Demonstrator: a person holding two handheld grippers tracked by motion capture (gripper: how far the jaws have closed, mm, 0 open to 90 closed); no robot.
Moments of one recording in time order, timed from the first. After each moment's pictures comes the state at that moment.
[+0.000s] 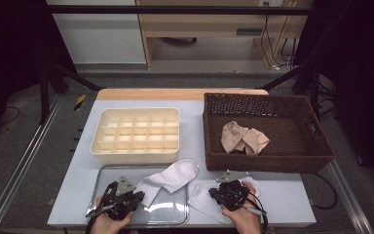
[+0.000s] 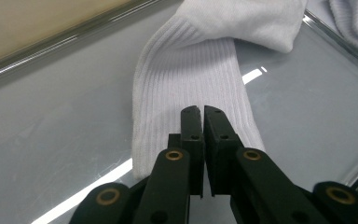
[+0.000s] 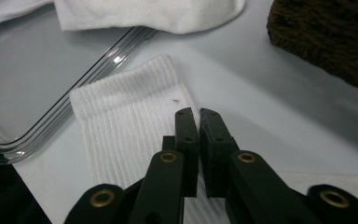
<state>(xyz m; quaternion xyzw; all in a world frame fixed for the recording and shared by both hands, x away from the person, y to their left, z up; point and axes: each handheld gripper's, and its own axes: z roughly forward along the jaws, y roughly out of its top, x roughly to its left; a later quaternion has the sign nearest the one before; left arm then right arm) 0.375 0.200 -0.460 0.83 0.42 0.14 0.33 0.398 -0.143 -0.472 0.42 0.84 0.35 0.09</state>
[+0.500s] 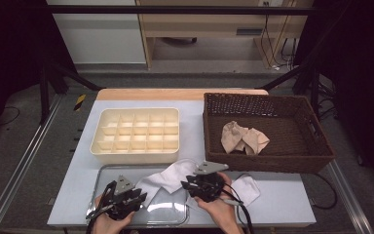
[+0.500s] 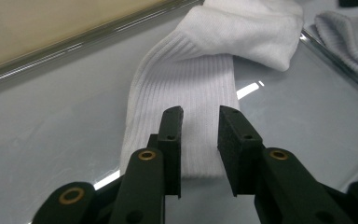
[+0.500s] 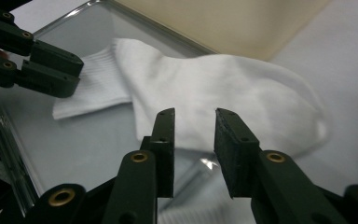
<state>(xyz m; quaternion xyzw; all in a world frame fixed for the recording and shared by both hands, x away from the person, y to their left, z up) 0.373 0.196 -0.458 0.81 0.44 0.14 0.35 0.415 -0.075 -0.451 0.36 0.82 0.43 0.09</state>
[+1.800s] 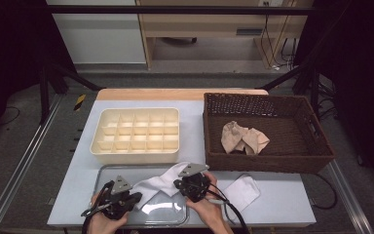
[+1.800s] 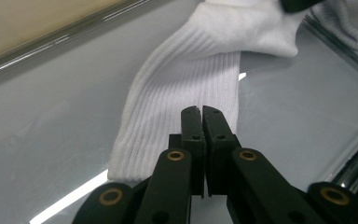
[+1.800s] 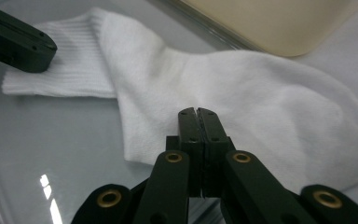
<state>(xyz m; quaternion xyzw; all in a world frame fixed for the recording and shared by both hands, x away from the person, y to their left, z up) 0.374 0.209 -0.455 0.84 0.42 0.12 0.33 0.422 -0.048 -0.465 0.34 0.85 0.40 0.10</state>
